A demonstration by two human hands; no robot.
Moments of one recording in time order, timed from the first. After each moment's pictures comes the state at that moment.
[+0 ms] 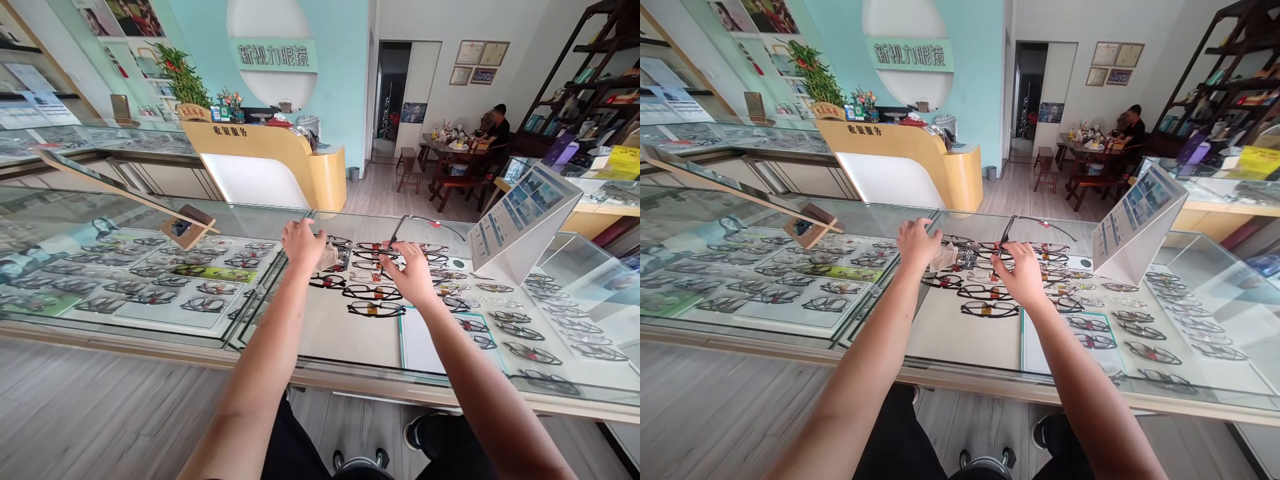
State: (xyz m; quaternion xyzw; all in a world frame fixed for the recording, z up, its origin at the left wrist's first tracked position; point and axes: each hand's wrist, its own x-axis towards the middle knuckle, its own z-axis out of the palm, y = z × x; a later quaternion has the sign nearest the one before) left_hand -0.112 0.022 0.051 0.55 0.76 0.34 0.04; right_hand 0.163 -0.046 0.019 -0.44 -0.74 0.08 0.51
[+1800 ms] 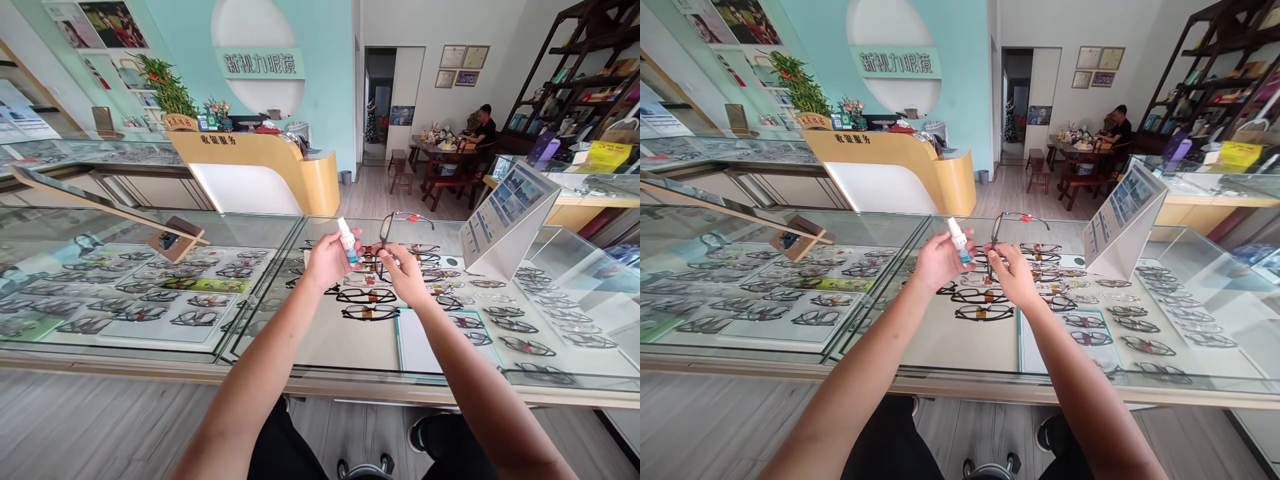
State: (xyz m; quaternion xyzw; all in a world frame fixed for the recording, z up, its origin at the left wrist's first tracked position) left_hand -0.056 -0.010 0.056 0.39 0.21 0.48 0.75; right_hand 0.161 -0.049 0.025 -0.40 -0.70 0.23 0.55
